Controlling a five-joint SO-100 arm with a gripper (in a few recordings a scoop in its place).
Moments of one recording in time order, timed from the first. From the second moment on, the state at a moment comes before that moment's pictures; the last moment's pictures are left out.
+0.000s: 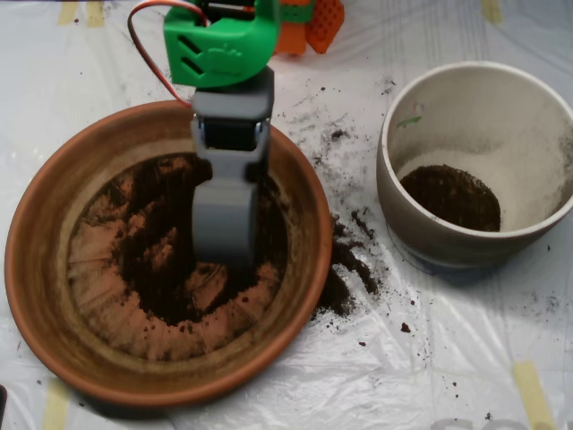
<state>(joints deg) 16.1 96.1 97.0 74.9 -6.5</state>
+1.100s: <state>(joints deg) 28.4 66.6 83.9 74.7 -9.1</state>
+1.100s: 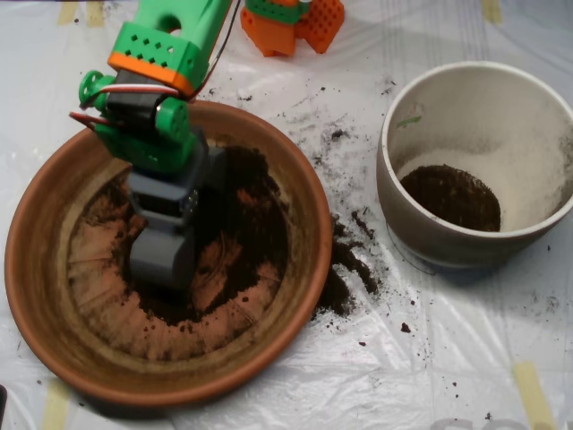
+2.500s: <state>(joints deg) 17.8 98.5 93.3 74.8 -2.4</state>
